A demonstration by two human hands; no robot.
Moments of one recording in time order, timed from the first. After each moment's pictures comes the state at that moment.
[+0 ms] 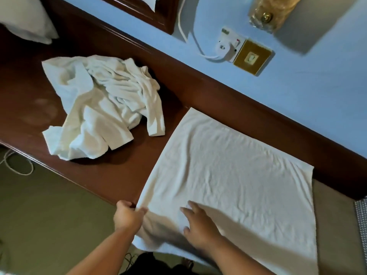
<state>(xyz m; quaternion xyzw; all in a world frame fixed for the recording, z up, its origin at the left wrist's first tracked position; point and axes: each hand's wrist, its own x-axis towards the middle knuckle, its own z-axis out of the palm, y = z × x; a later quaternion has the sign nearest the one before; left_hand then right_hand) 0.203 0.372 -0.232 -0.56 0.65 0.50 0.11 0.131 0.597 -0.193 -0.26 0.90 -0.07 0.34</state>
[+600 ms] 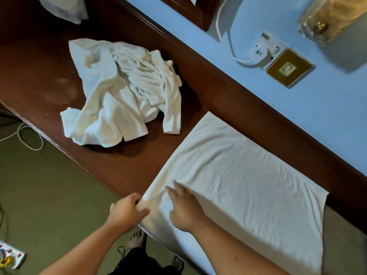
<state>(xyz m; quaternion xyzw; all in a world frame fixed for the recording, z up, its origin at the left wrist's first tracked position) 0.216 0.335 -0.234 -0.34 0.84 0.38 0.18 0.094 0.508 -0.191 -0.38 0.86 0.00 0.33</state>
